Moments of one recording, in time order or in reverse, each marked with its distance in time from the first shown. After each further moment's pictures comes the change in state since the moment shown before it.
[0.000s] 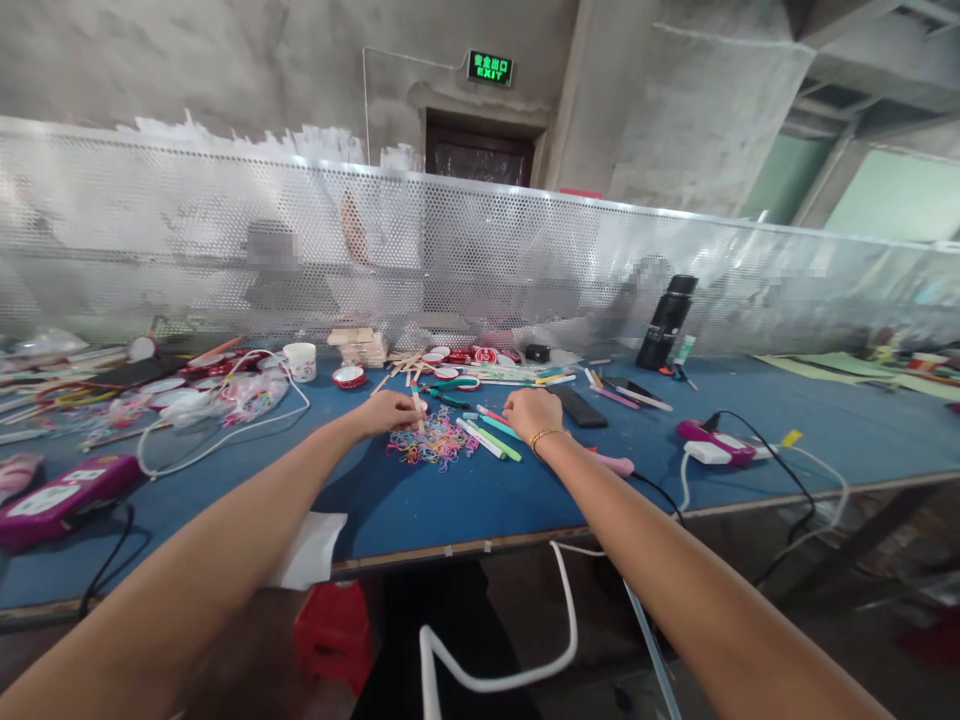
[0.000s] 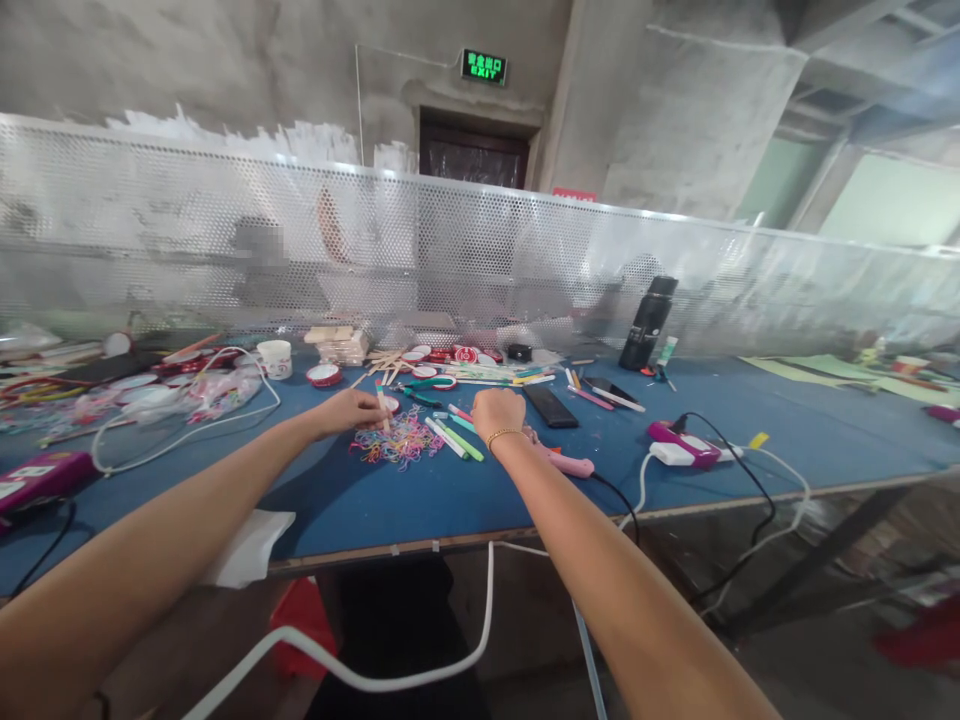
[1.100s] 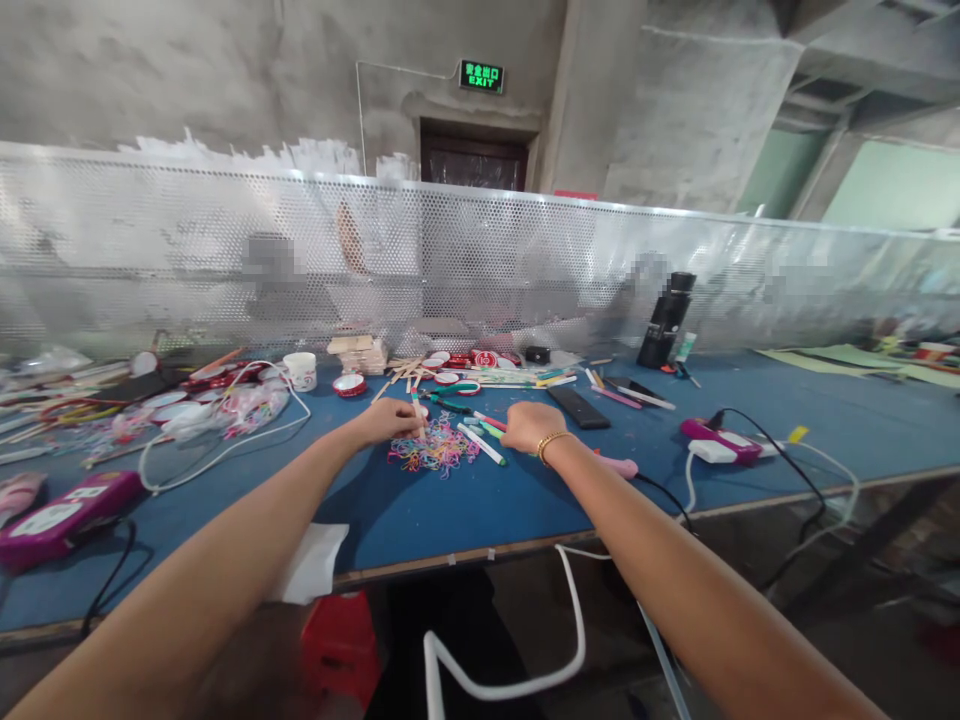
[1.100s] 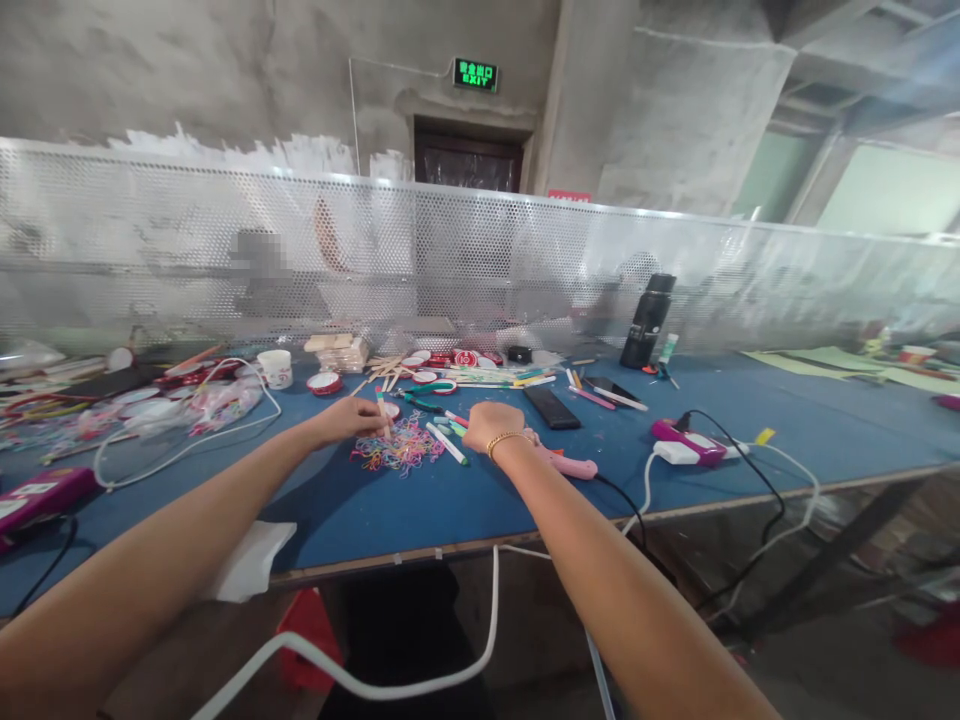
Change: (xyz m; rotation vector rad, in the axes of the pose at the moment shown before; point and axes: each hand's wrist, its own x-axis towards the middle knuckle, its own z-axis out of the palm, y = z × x) left_hand 0.001 -0.002 0.000 0.038 0.039 -0.013; right_hand -0.019 -0.012 -0.029 -0.010 -0.252 -0.058
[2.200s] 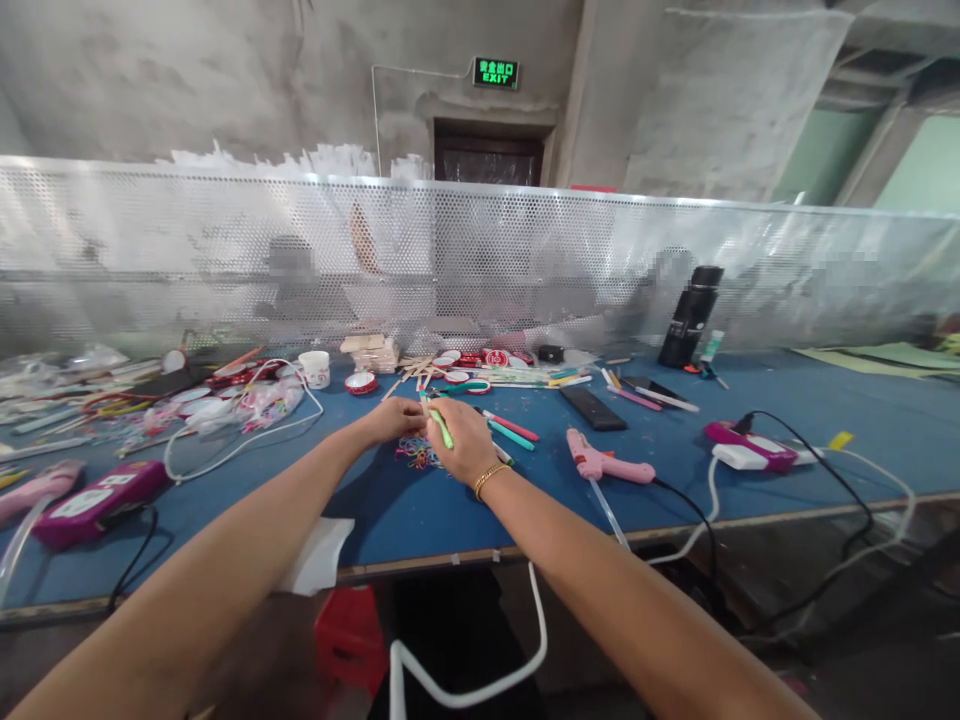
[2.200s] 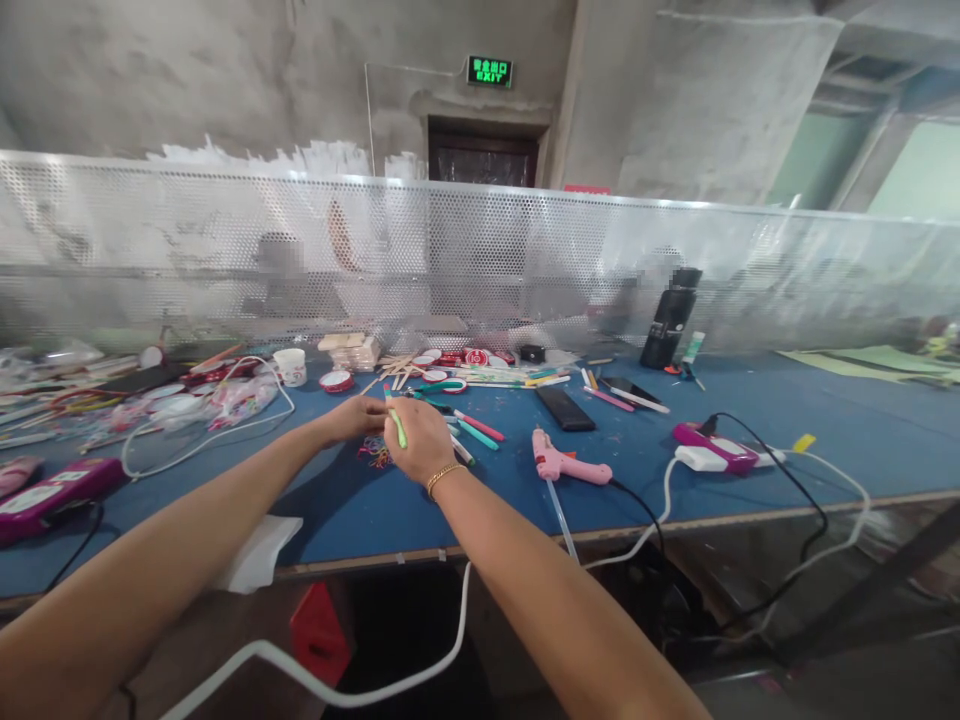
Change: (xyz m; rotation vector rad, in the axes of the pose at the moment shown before) left_hand 0.008 -0.021 0.007 -0.110 0.003 -0.005; right_hand -0.001 -0.090 0.059 0.615 0.759 -0.635
